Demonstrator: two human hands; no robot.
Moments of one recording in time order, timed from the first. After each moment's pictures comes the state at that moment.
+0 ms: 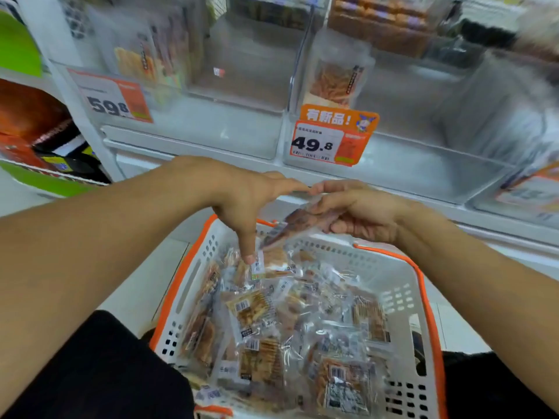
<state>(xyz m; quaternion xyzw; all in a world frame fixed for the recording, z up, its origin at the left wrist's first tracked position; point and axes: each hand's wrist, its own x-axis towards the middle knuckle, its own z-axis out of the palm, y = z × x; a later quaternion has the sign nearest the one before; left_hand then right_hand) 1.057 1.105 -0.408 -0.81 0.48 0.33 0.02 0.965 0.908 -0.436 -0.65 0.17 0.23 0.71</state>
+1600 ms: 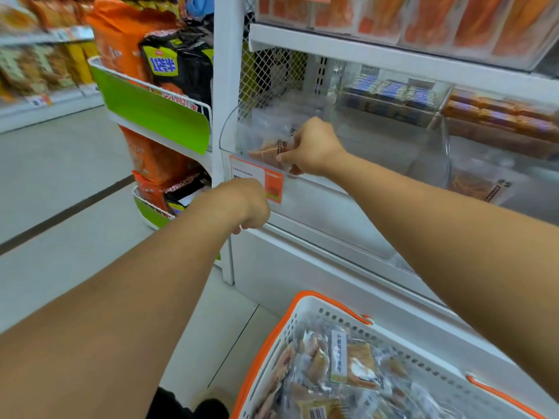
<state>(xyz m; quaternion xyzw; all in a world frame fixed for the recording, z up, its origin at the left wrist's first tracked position) 1.168 1.233 -0.388 -0.98 0.03 0.19 -0.10 1.237 1.088 -0.367 -0.96 -0.03 -0.06 0.26</state>
